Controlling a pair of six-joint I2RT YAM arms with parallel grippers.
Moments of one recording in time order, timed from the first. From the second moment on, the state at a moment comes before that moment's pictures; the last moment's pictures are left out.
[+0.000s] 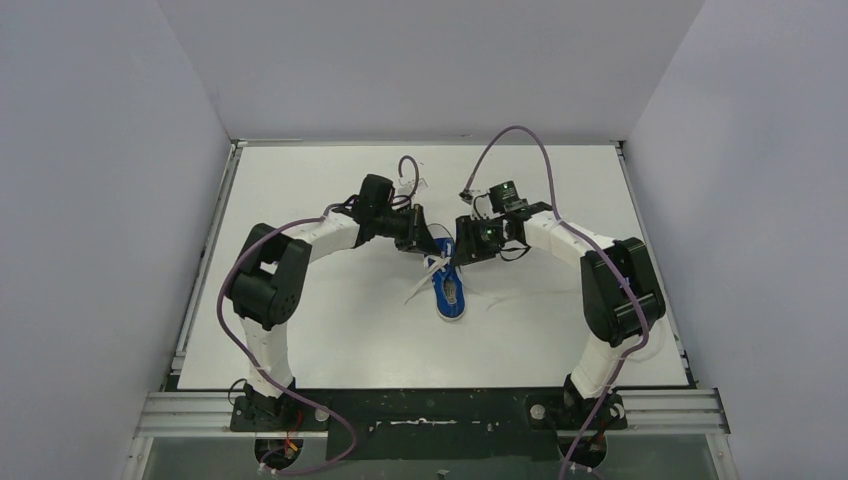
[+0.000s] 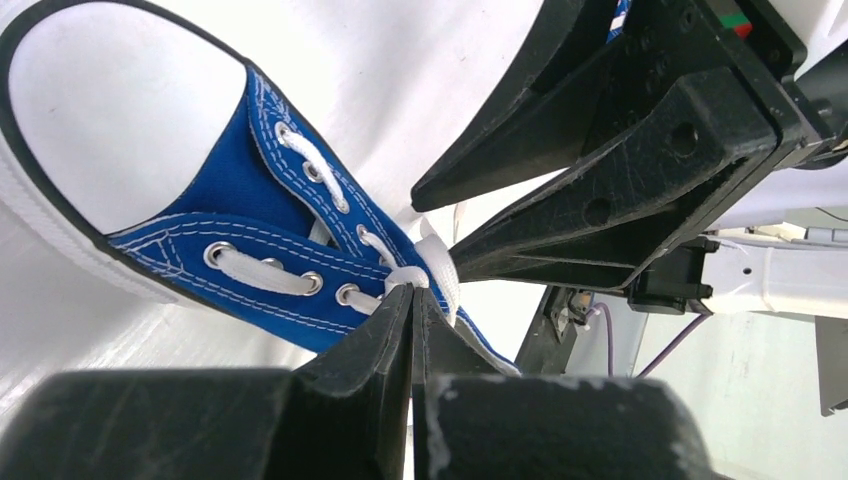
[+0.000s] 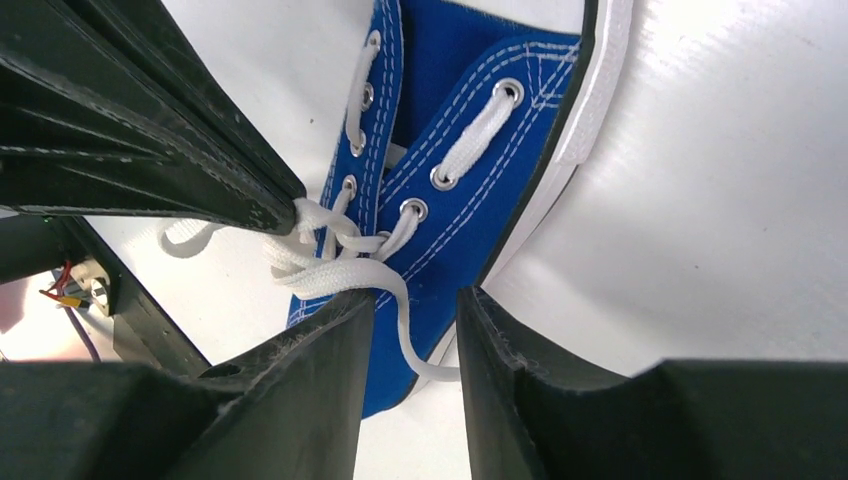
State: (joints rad) left arm -0.48 1.96 1.25 -0.04 0.81 -0.54; right arm 0.40 1.78 1.17 -0.46 -0.55 0.15
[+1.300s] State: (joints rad) left arm -0.49 1.96 1.25 -0.15 0.81 -0.44; right arm 0.41 1.80 1.13 -0.31 -0.66 0.27
